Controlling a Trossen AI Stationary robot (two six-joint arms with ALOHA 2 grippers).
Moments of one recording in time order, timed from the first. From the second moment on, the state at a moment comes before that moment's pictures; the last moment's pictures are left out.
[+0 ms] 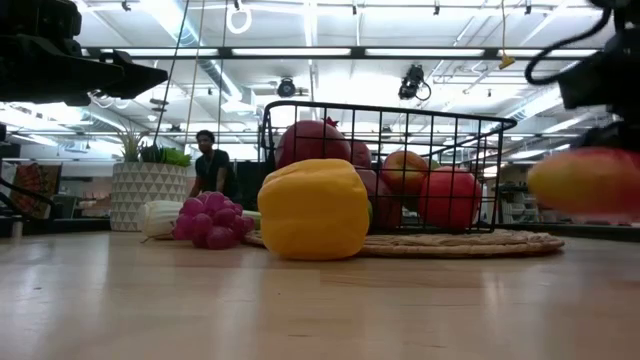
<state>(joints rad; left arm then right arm) -0.16 0.04 0.01 0.06 -0.13 0.38 0.51 1.08 0.53 -0.70 0.05 0.62</state>
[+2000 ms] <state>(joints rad) -0.16 0.04 0.01 0.06 -0.13 0.38 -0.13 1.06 1.24 -0.23 -0.66 1.10</state>
